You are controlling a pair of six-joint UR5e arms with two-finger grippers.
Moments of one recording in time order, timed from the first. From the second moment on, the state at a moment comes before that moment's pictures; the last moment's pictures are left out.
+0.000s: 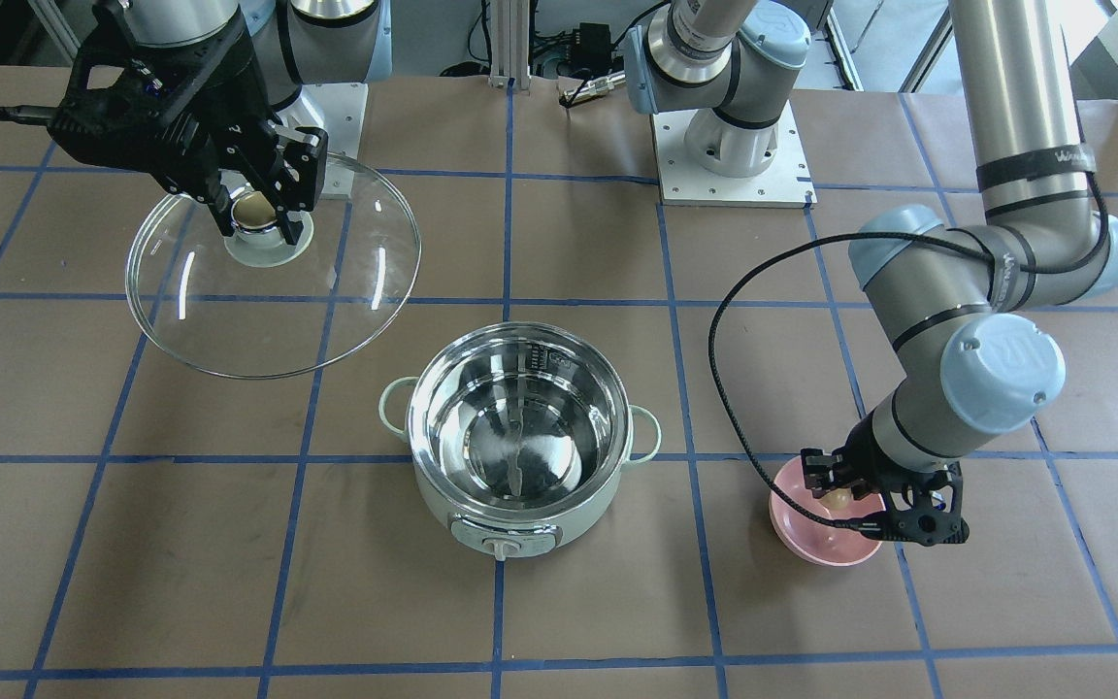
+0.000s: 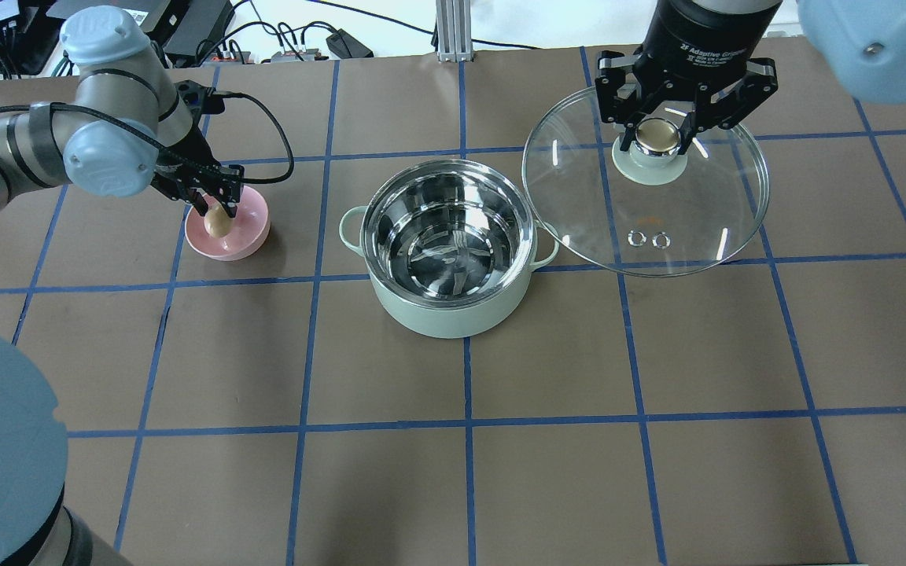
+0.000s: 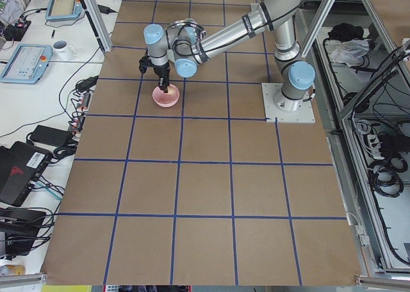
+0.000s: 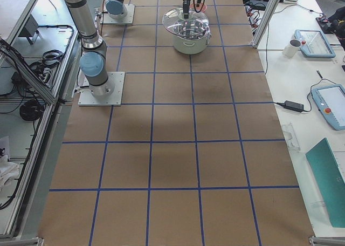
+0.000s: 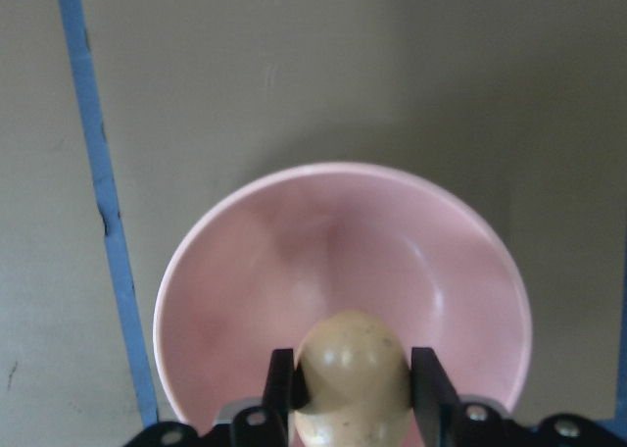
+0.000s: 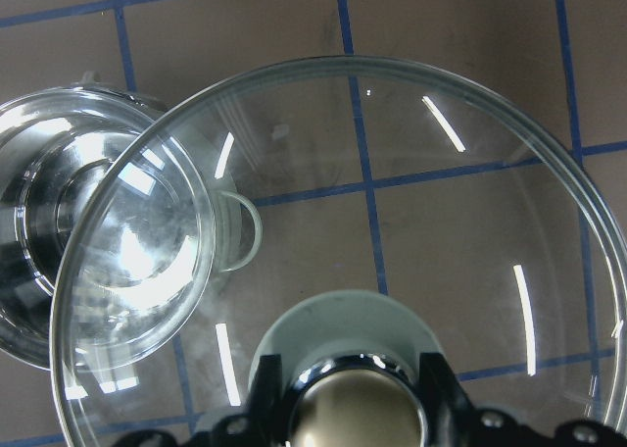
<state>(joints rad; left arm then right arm) -1.39 -2.00 -1.62 -1.12 1.63 0.24 1.68 -1.55 1.43 -1.52 -1.59 0.25</state>
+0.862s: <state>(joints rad) -1.70 -1.76 -1.57 -1.24 1.58 -0.13 1.68 -1.55 1.43 -1.53 -1.59 0.25</state>
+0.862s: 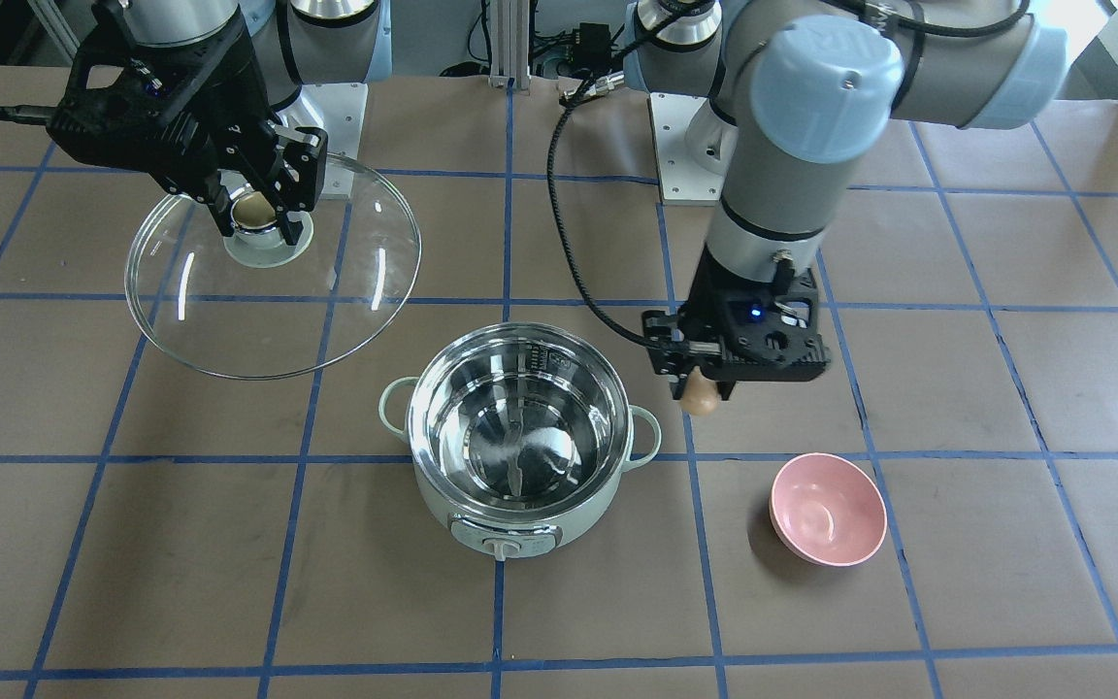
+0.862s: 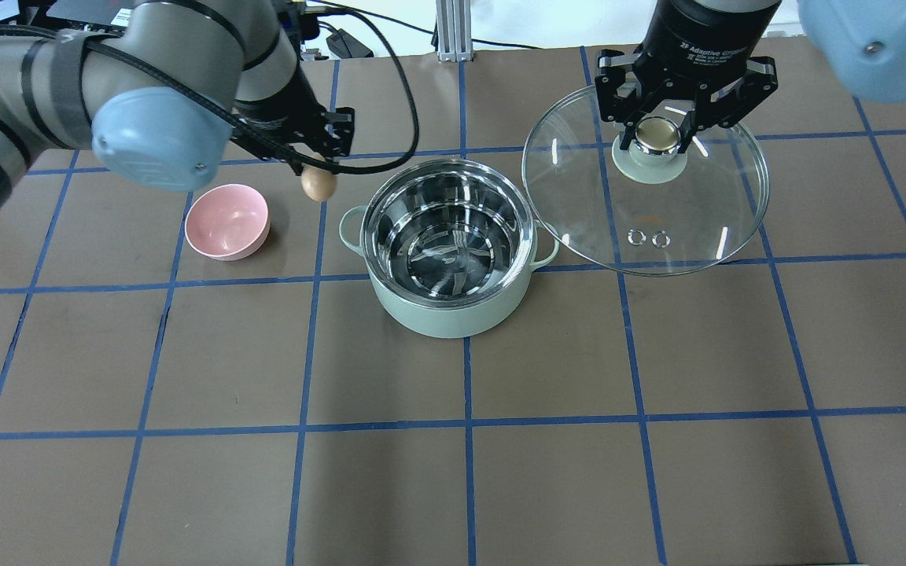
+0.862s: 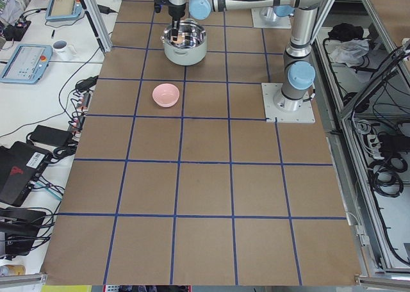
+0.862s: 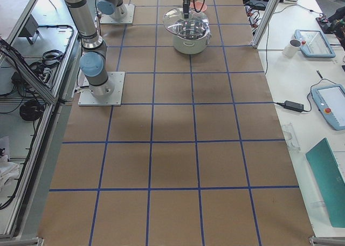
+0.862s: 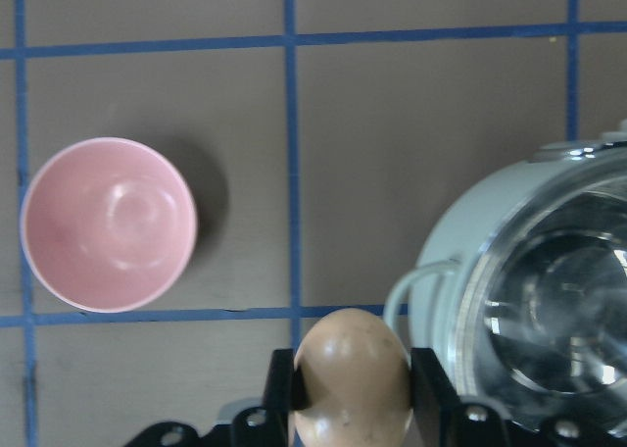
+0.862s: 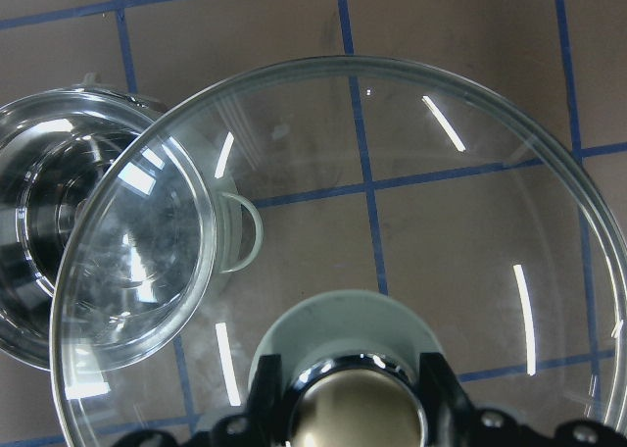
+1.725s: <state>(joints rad) -1.89 -1.88 -1.59 -1.11 1.48 -0.29 1.68 -1.55 1.43 -1.53 -1.59 0.25</state>
